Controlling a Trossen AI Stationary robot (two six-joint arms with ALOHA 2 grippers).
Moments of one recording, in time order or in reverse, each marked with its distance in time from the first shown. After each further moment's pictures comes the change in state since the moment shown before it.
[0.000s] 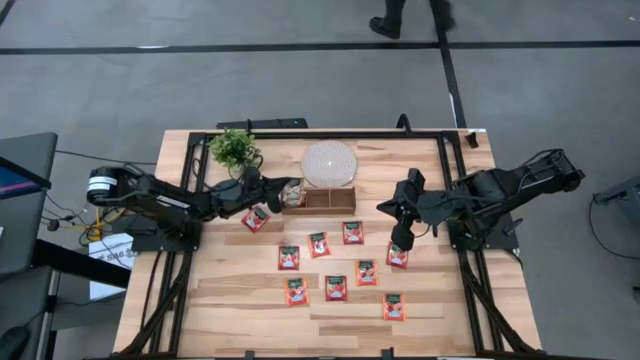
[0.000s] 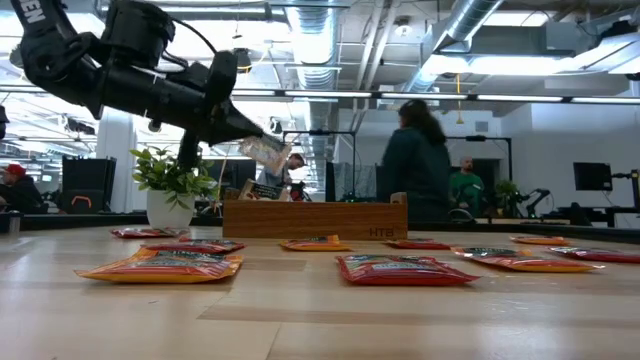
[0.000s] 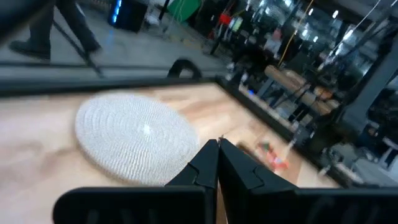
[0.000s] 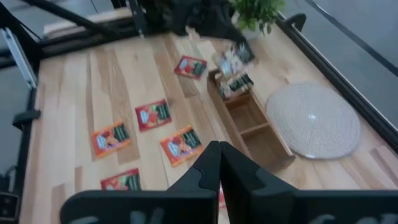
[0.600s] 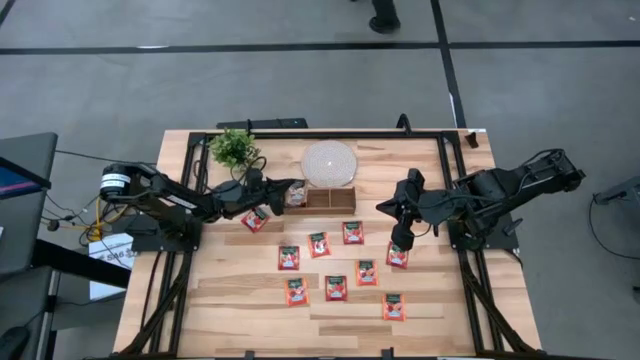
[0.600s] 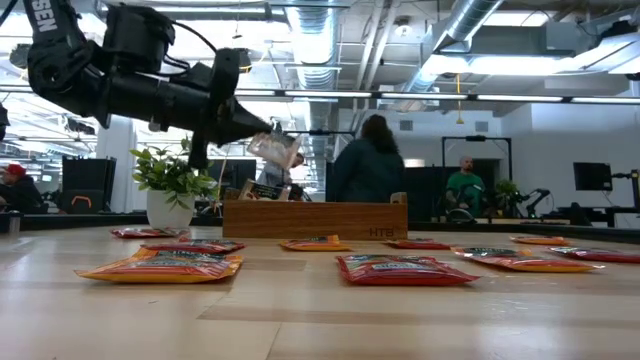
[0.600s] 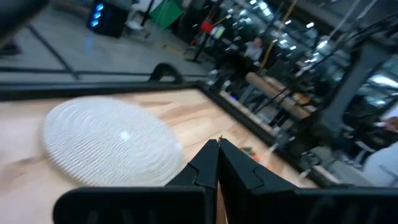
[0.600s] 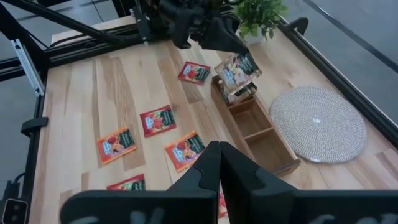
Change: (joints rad) left arm -0.001 0.105 0.000 0.202 0.051 0.017; right arm 0.001 -0.002 0.000 0.015 -0.003 0.008
